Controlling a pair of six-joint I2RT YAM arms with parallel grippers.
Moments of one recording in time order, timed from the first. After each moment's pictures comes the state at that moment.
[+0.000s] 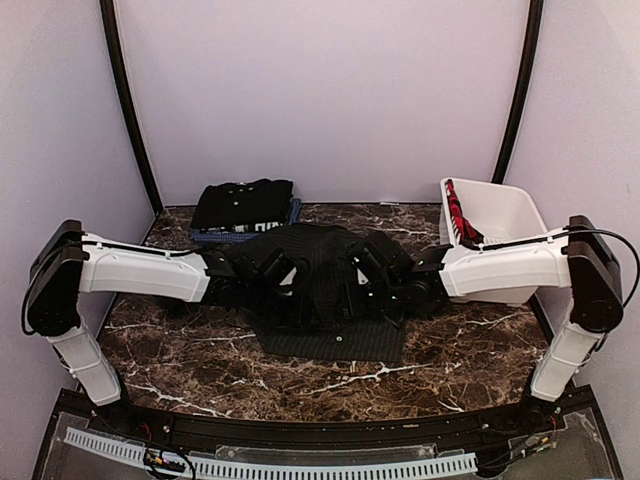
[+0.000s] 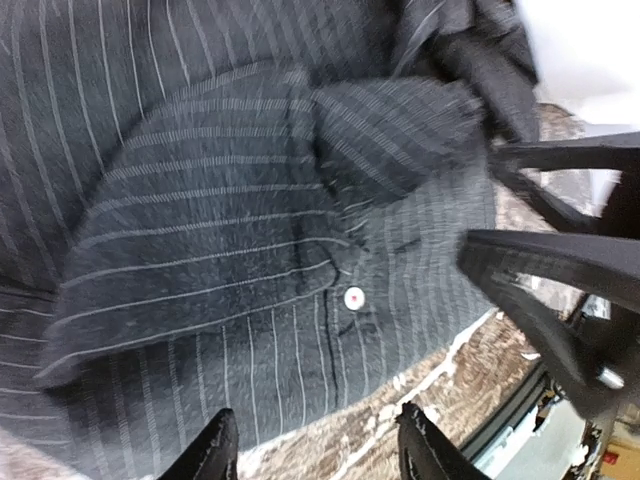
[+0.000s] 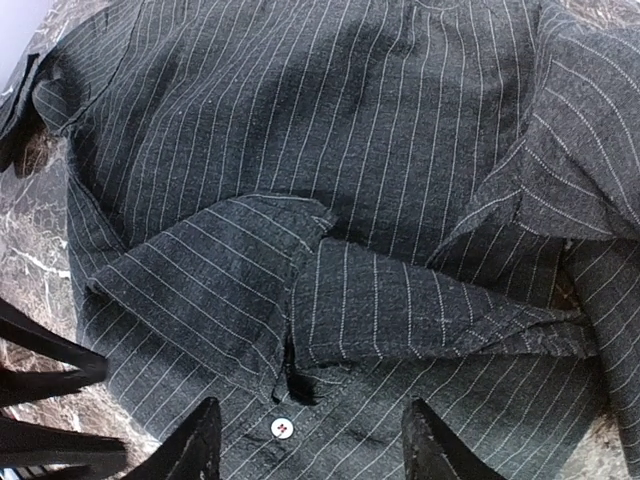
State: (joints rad) left arm -0.93 1.68 1.08 -0.34 0.13 -0.83; right arm 0.98 1.71 1.12 -0.33 0.16 0.61
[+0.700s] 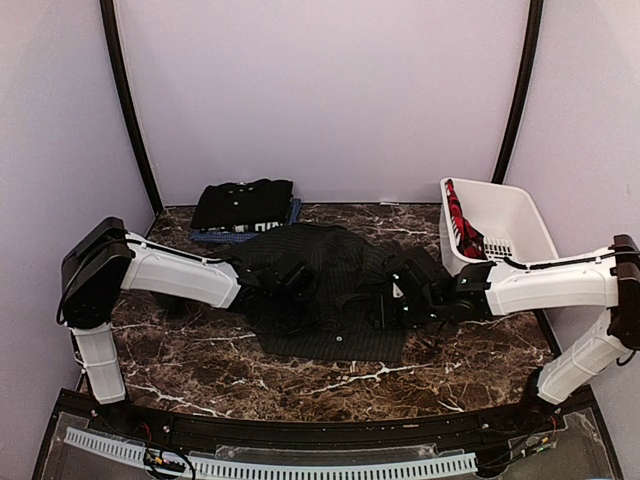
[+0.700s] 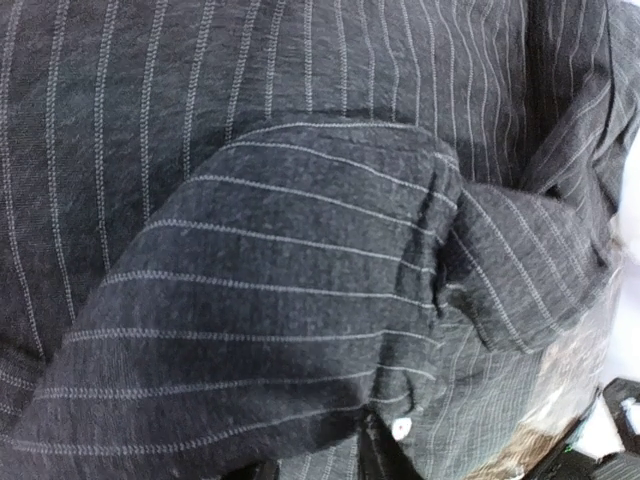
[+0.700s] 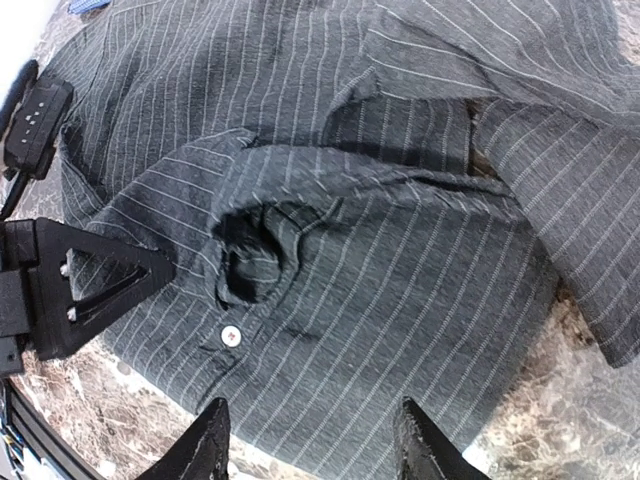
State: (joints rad) left arm -0.96 1.88 1.15 -0.25 -0.02 -1.13; right arm 0.98 1.45 0.86 -0.31 0.17 0.75
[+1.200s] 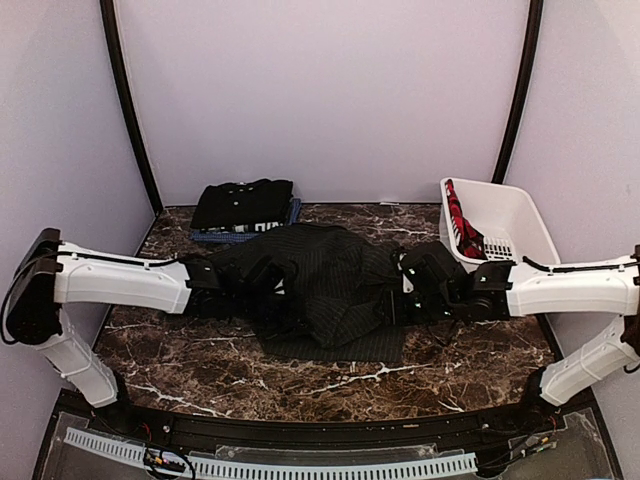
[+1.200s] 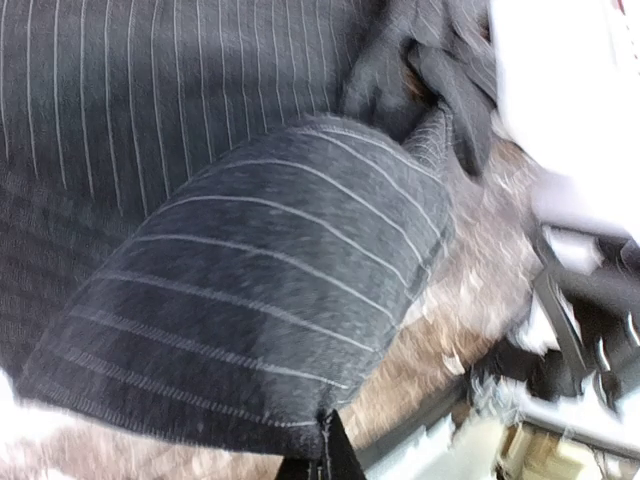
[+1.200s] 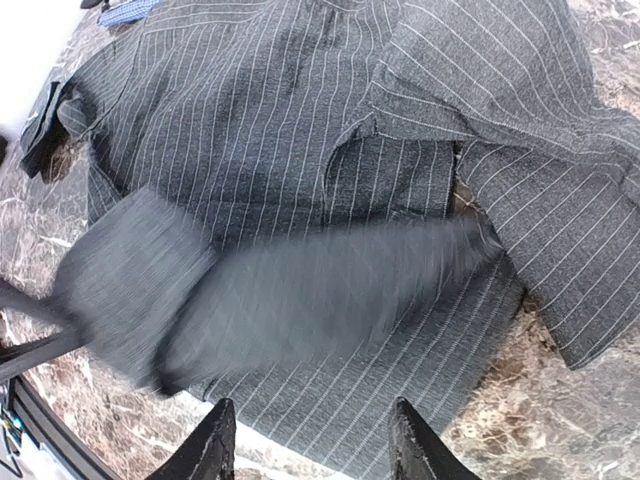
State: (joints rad) left arm -1.00 1.62 1.02 -0.27 0.10 -1.14; right arm 0.98 1.33 0.83 -0.33 0.19 0.69
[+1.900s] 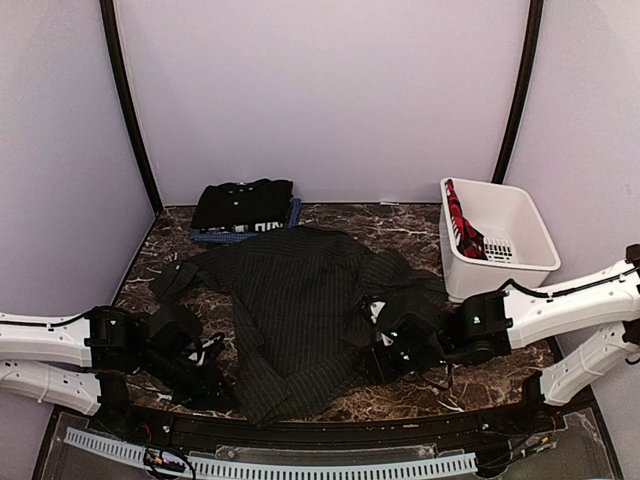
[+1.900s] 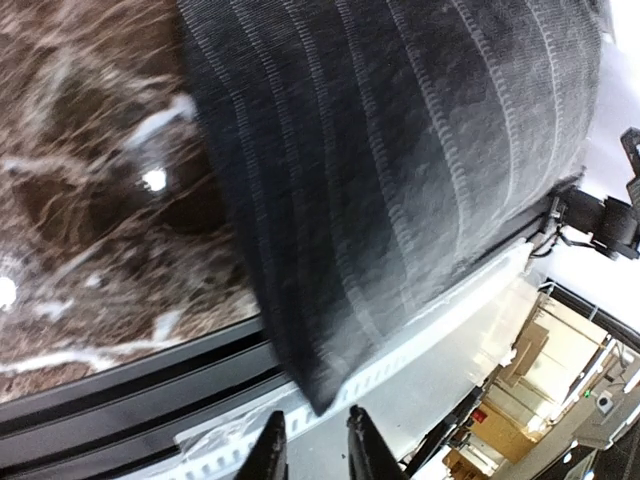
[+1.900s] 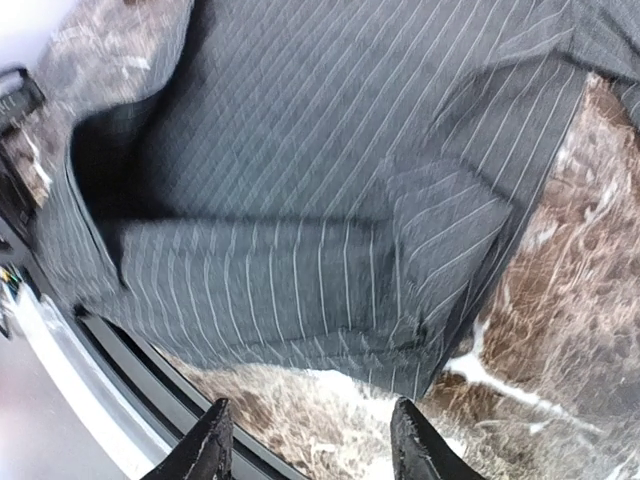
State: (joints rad) left arm -1.07 0.90 0.44 -0.52 0.39 -1.26; right arm 1.29 1.33 0.82 -0.41 0.18 0.73
